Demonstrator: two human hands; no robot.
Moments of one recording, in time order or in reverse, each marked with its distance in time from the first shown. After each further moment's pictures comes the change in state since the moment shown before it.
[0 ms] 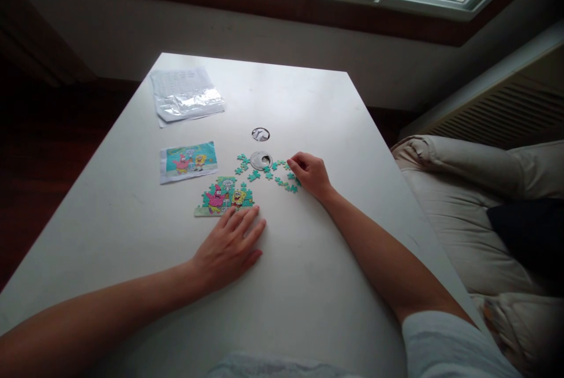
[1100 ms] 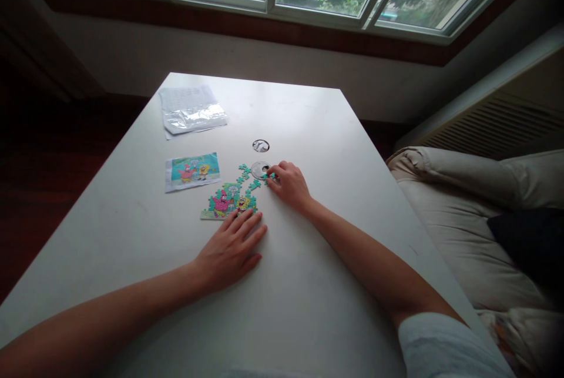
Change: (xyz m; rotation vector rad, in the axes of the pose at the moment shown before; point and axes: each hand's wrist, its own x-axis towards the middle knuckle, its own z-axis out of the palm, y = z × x) left_hand 0.001 -0.011 0.006 -0.044 0.024 0.041; right_hand 0.001 -0.037 0.034 -0.395 -0.151 -0.138
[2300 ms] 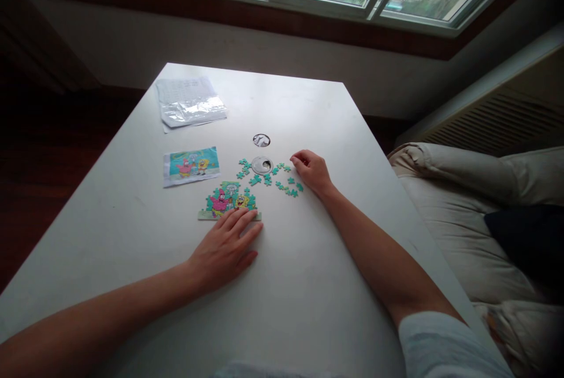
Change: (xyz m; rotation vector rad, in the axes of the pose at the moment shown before) left_hand -0.007 0.001 -0.011 -0.043 0.017 -0.051; right_hand 0.007 0.061 -0.015 0.351 0.180 0.215
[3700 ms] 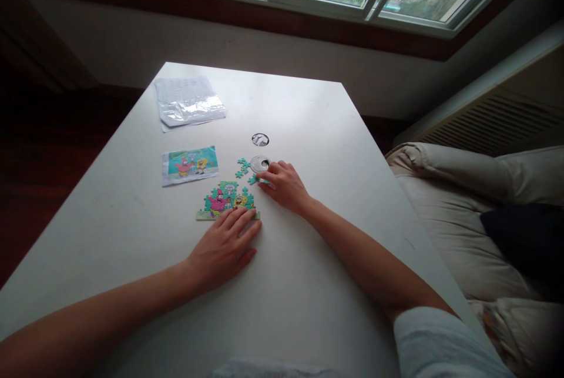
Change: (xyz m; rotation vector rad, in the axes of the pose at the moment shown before) left_hand 0.001 0.000 0.002 0.064 0.006 0.017; right_hand -0.036 -0.064 0.031 -0.363 -0.284 -0.446
